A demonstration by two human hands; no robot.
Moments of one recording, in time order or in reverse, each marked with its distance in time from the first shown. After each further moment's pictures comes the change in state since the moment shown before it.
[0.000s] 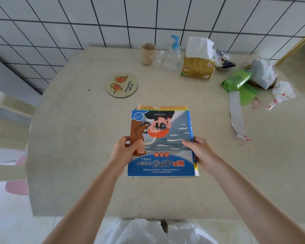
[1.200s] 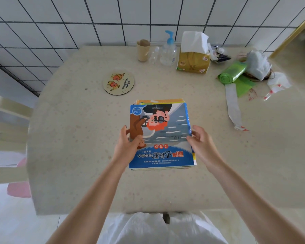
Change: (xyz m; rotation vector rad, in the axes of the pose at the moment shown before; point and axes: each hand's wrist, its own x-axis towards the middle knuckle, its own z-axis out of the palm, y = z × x) left_hand -0.015 0.004 0.006 0.039 0.003 0.128; right_hand -0.022 0.012 0.001 -0.117 0.160 -0.260
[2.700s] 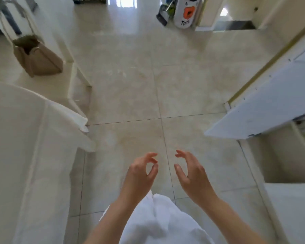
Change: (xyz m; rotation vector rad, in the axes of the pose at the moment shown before) left_hand -0.477 -0.263 0.242 0.898 -1.527 1.188; right_hand -0.595 0.389 -0.006 0.124 1.310 0.469
